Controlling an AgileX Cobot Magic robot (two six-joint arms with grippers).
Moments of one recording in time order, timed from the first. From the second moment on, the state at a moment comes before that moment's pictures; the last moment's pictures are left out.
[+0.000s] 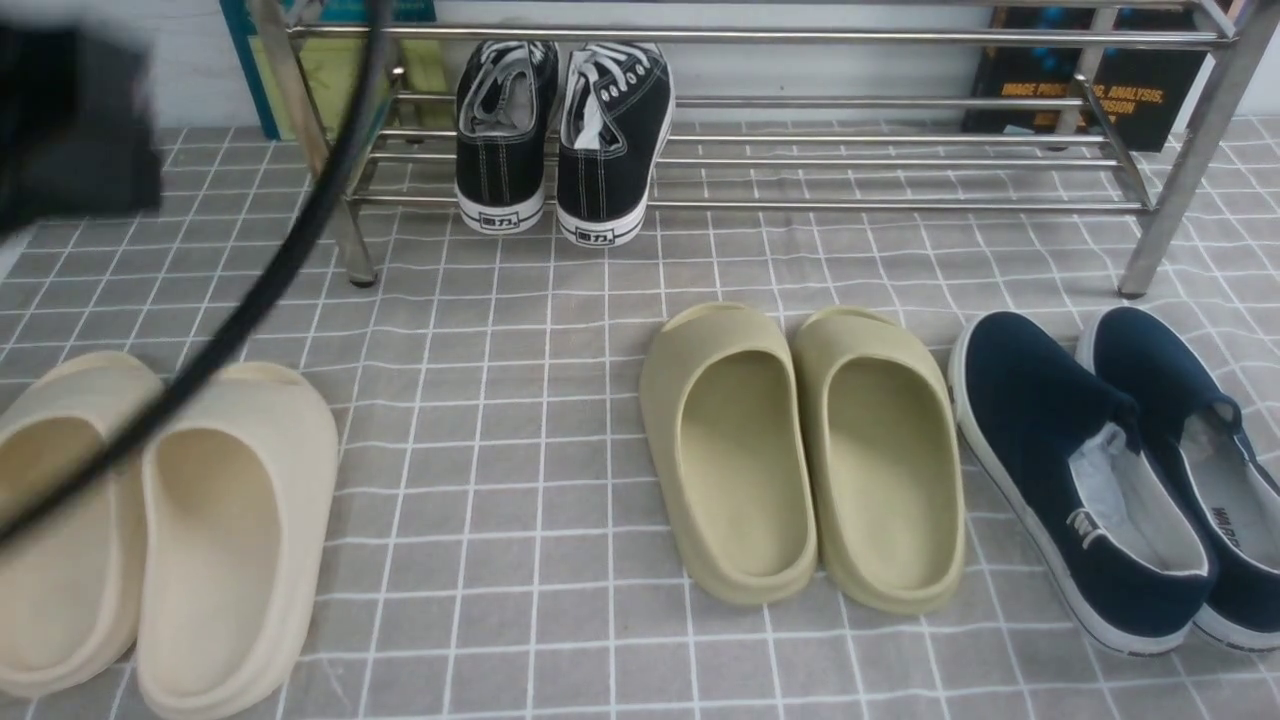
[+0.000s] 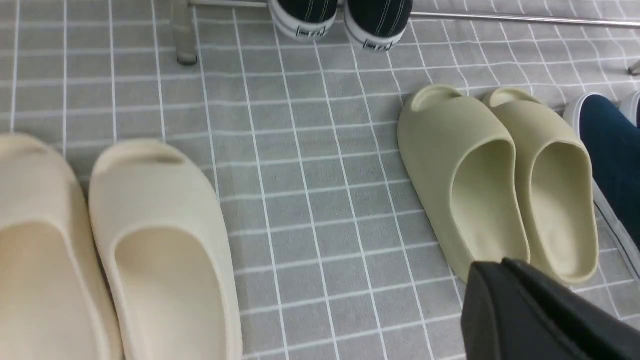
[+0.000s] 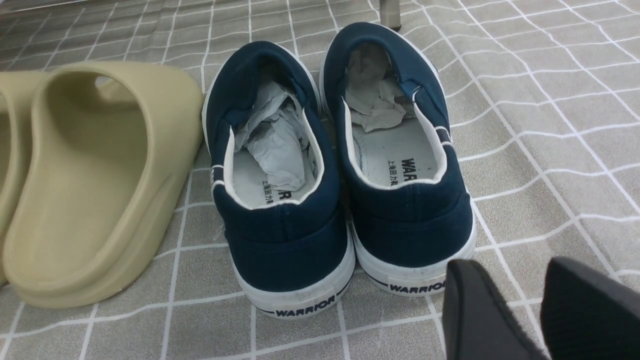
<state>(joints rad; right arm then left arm) -0.04 -0.01 0.02 -0.03 0.38 0.21 -0.36 0.90 -1.25 -0.01 1.06 -0.32</state>
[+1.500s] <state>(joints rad) -0.04 -0.01 0.02 -0.02 0.38 0.21 -0.01 0.01 -0.12 -0.12 0.28 -0.16</state>
